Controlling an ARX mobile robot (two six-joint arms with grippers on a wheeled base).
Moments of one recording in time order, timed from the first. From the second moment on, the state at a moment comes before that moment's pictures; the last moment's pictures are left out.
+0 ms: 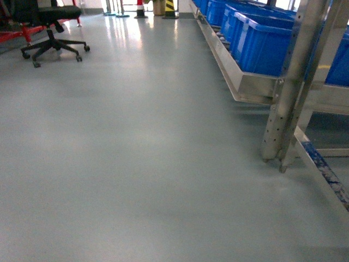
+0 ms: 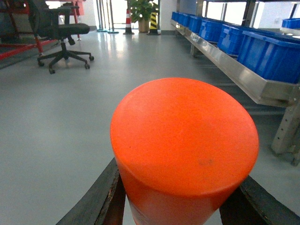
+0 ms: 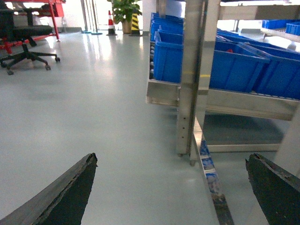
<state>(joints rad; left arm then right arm) 0.00 0.01 0.01 -0.01 0.00 0.00 0.00 0.00 0.01 -0.01 0.00 0.00</state>
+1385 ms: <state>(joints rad) 0.00 0.01 0.01 -0.01 0.00 0.00 0.00 0.00 0.01 -0.01 0.00 0.00</state>
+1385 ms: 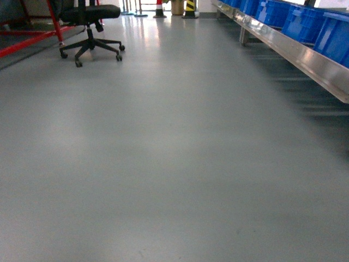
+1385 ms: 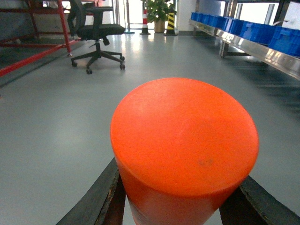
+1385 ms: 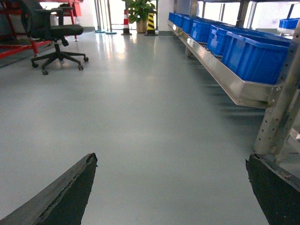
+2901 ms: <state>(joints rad) 0.00 0.01 0.01 -0.01 0.00 0.00 0.00 0.00 0.01 -0.01 0.00 0.00</state>
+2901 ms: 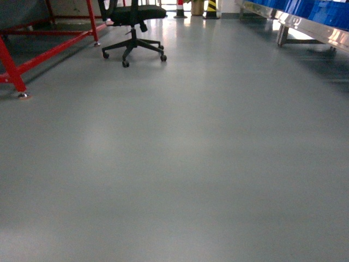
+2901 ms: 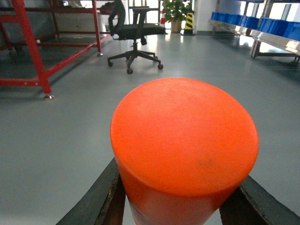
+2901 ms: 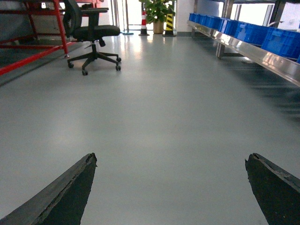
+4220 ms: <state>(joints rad) 0.00 0.01 0.01 -0.01 0.00 0.00 0.00 0.00 0.01 -0.01 0.00 0.00</state>
